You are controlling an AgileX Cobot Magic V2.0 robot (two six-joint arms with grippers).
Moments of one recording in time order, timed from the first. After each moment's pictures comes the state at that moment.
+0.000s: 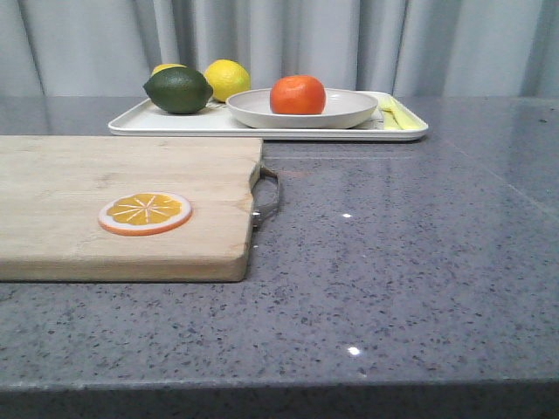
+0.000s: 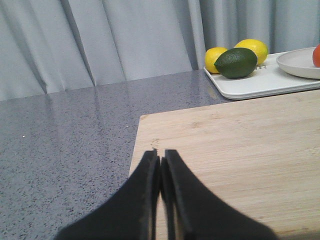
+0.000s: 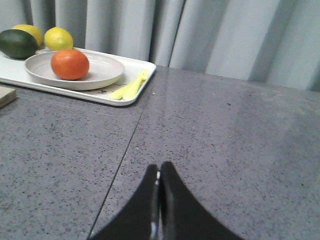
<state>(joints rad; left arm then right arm) -0.02 0.00 0.00 0.07 0.09 0.01 0.10 0.08 -0.16 0.10 0.21 -0.16</state>
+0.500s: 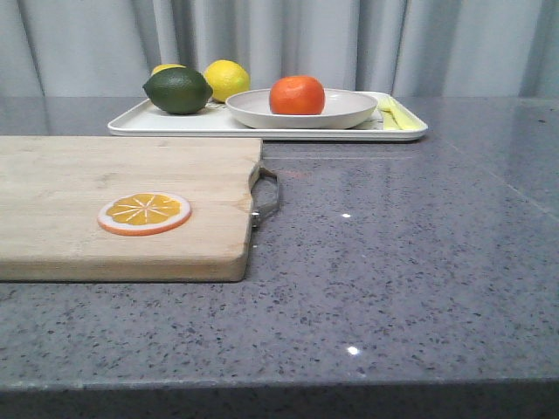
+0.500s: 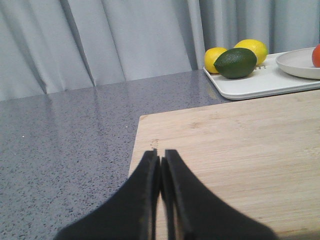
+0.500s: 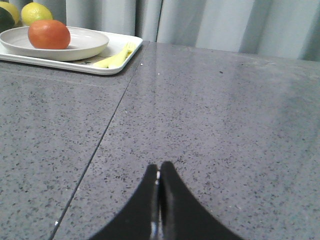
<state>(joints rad) -0.02 0.00 0.00 0.07 0.09 0.01 0.10 -0.01 0.02 -0.05 0.14 0.01</state>
